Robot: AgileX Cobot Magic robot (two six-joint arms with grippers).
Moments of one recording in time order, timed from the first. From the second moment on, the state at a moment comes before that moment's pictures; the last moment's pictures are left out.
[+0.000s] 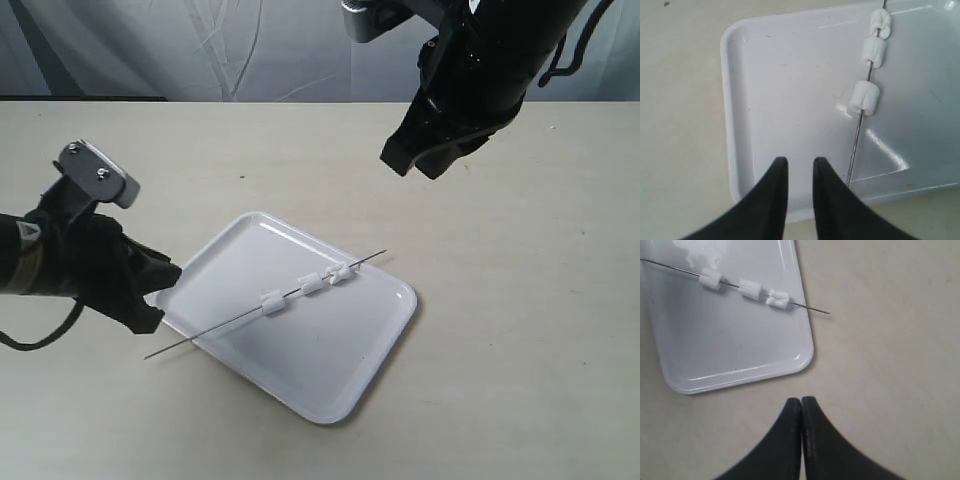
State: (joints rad) left arm -0.23 1.47 -0.54 1.75 -0.40 -1.36; right arm 0.56 1.62 -1.47 0.06 1.22 -0.31
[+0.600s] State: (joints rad) left arm -0.41 1.55 -0.67 1.67 -0.68 -1.59; right arm 0.56 1.62 -1.47 0.04 1.22 -0.32
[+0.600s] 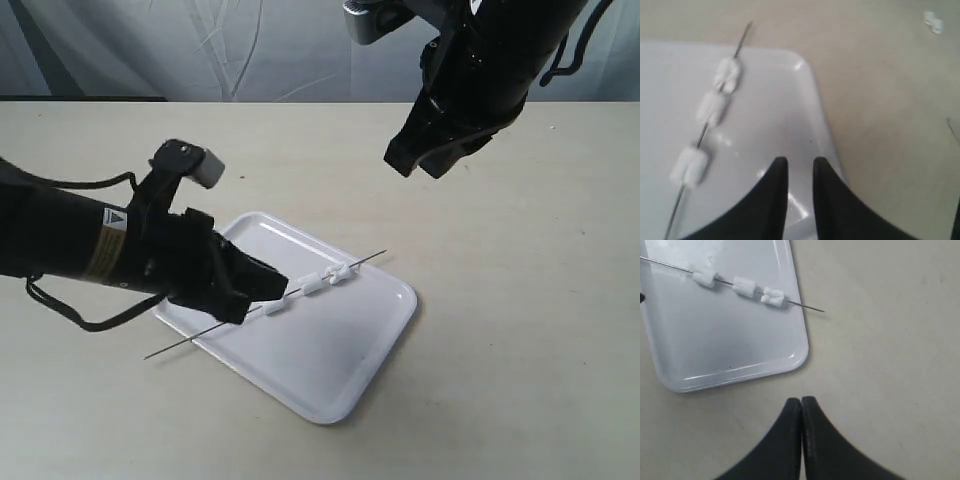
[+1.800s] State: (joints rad) left arm -0.61 1.37 -0.59 -0.03 0.50 0.27; right arm 0.56 1.62 -1.47 0.12 1.22 -0.32
